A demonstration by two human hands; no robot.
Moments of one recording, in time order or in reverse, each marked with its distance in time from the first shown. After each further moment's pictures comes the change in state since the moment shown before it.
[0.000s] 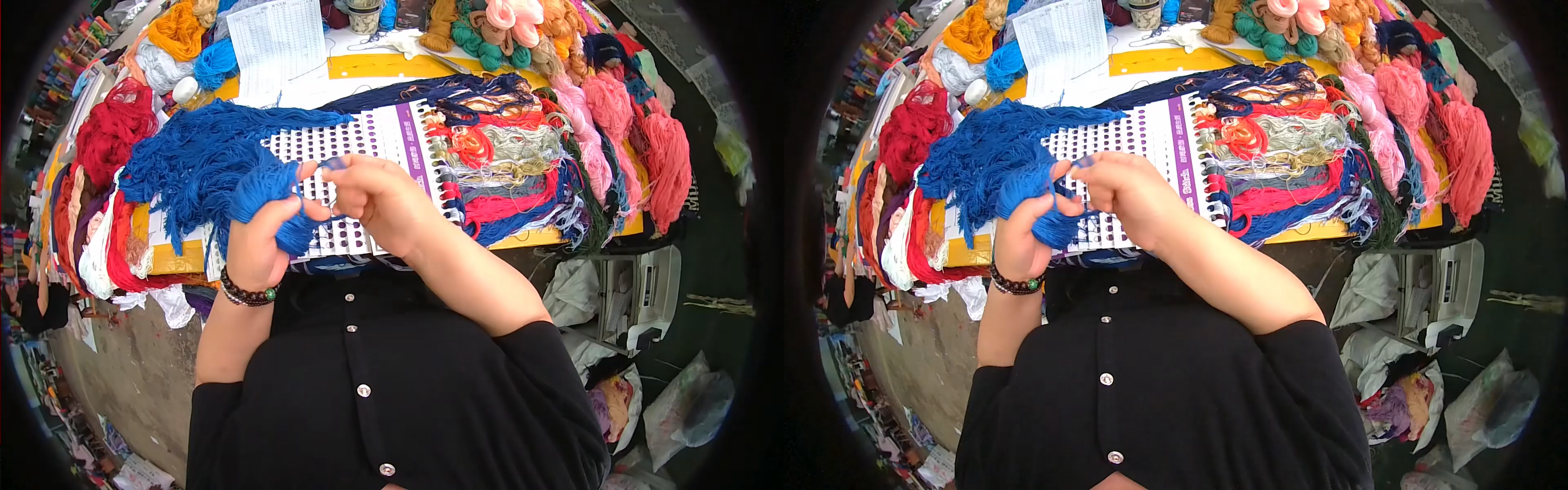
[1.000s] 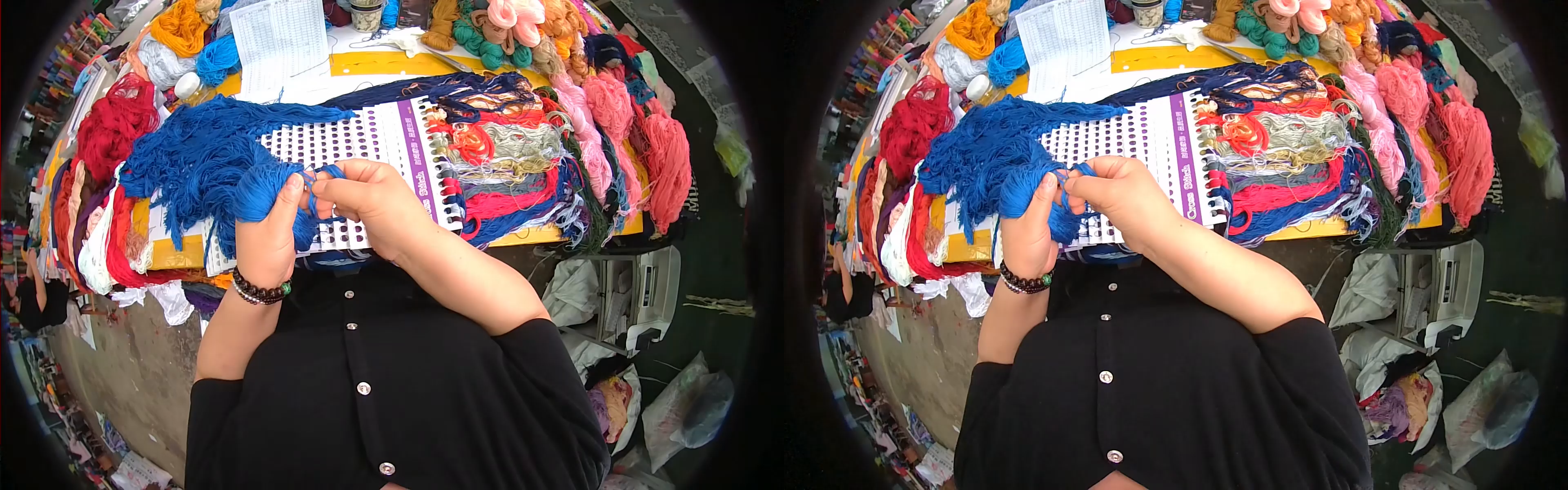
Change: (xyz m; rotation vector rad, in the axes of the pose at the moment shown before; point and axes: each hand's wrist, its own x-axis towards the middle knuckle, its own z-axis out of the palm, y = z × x) left_hand -0.004 -0.017 0.013 0.247 0.212 0.234; right_hand -0.005 0.015 0.017 -0.181 0.149 -0.034
